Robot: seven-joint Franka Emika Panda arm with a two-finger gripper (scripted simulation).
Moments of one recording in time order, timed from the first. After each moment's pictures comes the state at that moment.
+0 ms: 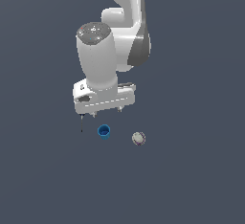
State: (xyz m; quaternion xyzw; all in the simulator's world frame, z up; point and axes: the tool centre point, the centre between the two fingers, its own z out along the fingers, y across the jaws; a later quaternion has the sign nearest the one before) arm 0.039 -0.058 0.211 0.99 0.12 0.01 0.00
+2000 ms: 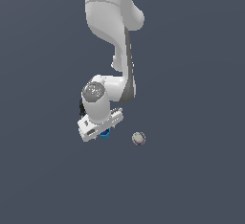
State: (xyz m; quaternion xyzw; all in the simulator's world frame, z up) arm 0.043 -0.088 0.046 0.96 0.30 0.00 0.00
